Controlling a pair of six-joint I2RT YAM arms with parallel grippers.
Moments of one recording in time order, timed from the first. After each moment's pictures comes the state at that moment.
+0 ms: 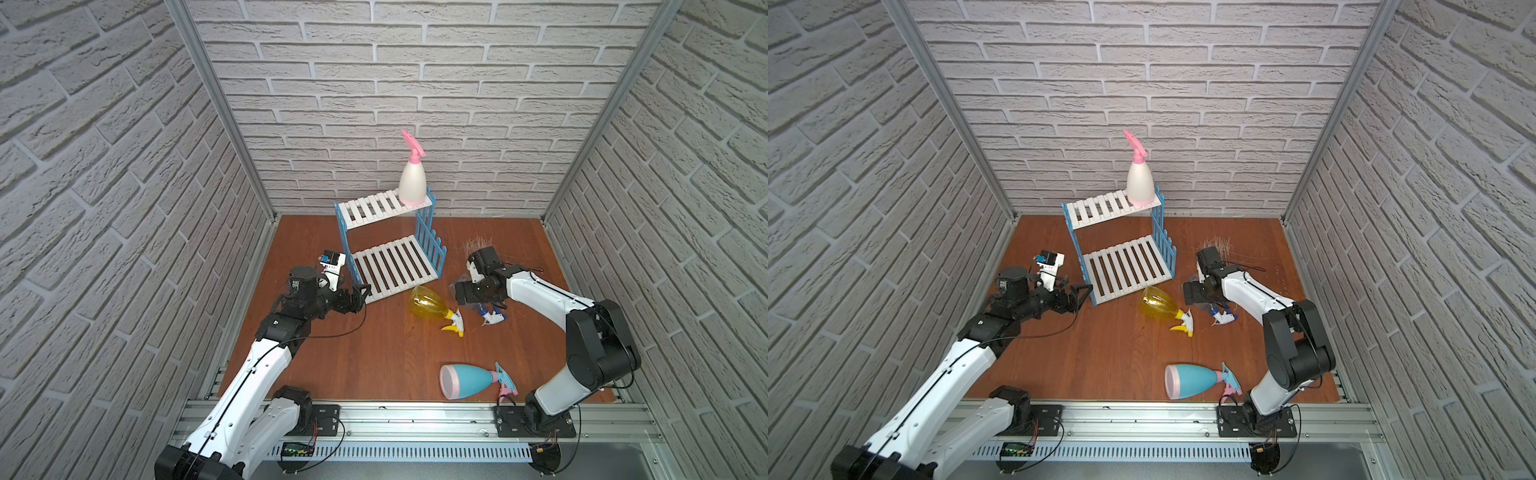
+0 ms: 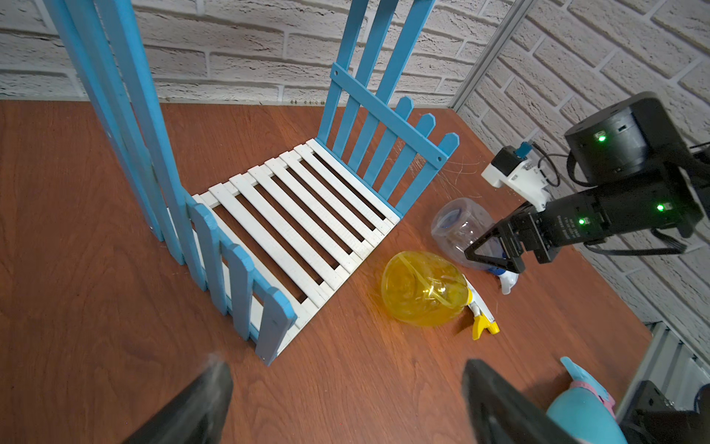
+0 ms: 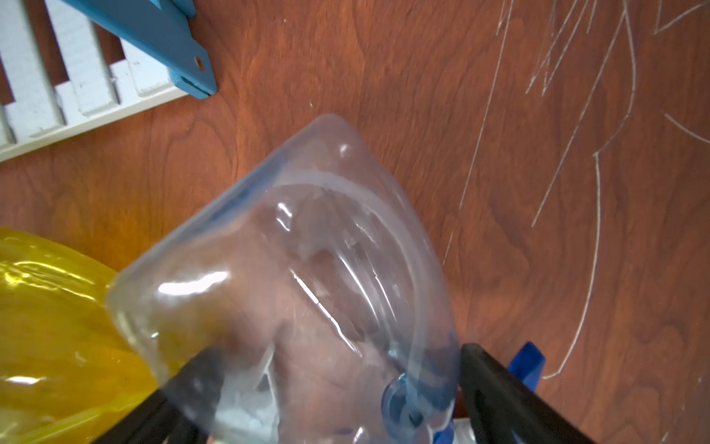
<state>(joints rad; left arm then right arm) -0.21 0.88 0.71 -0.33 0.38 -0.15 0.35 1.63 1.04 -0.60 0.02 0.22</state>
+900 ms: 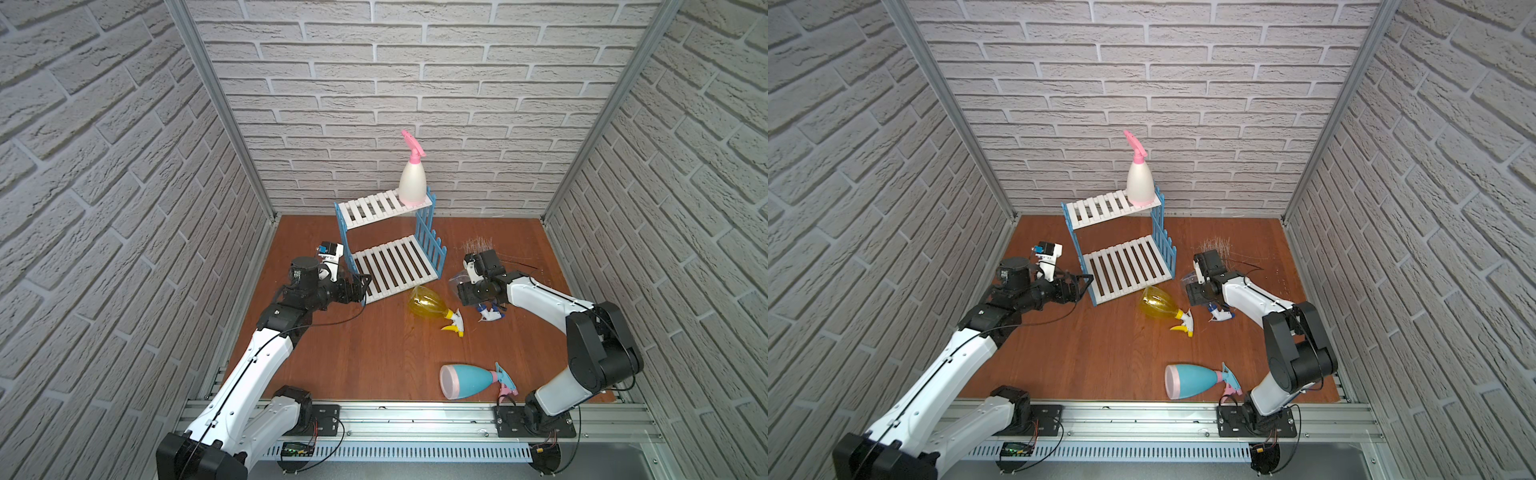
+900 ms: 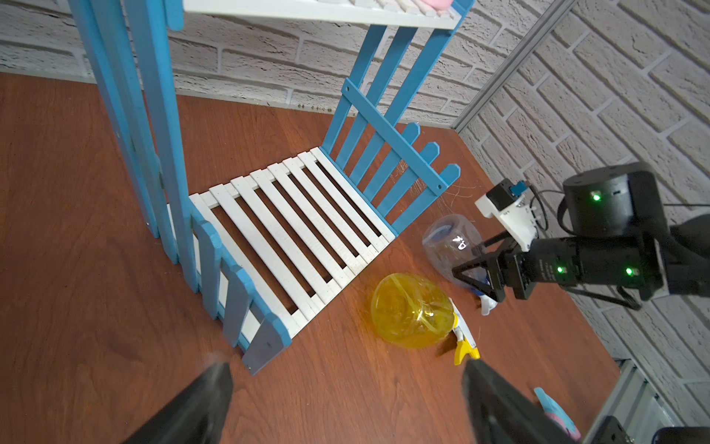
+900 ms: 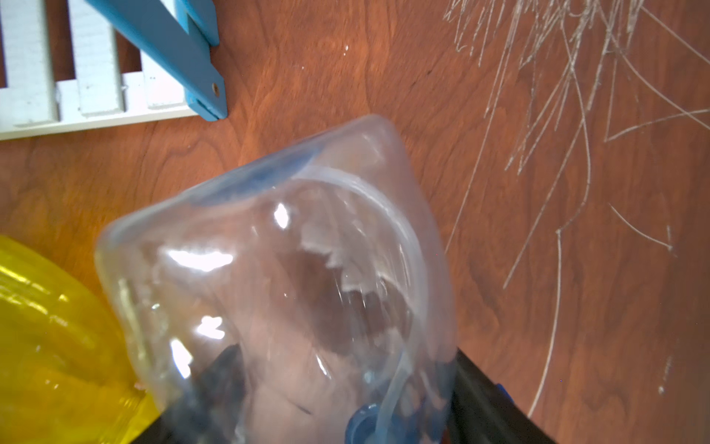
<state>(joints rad) -0.23 0.96 0.82 -0.37 0.36 -0.27 0.36 1.59 0.96 -0.44 0.07 0.06</state>
